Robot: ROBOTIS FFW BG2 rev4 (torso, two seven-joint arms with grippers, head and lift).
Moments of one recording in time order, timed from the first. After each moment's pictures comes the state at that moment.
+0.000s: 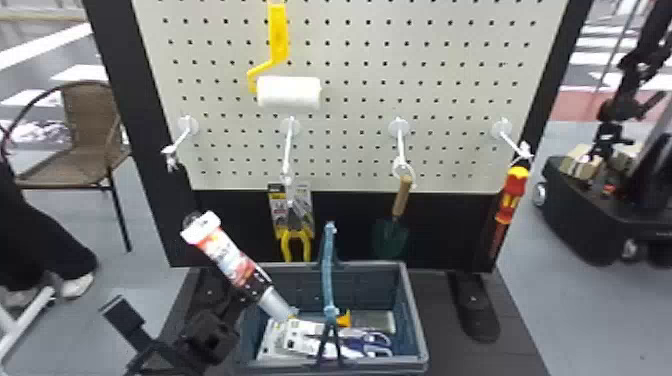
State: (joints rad) left arm 0.15 0.05 0.06 -1.62 0.78 0.24 -0.64; right arm 0.72 -0.14 0.16 -2.00 -0.06 -0.27 0.04
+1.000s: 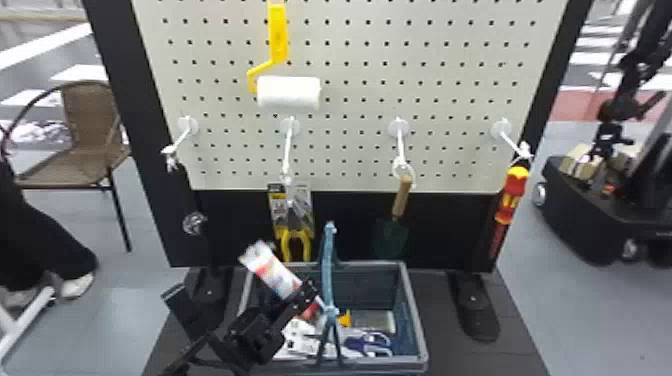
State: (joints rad) left arm 0.08 0.05 -0.06 -1.55 0.73 0.23 -0.66; right arm 0.72 -0.15 0.16 -1.98 -0.07 -0.27 0.05
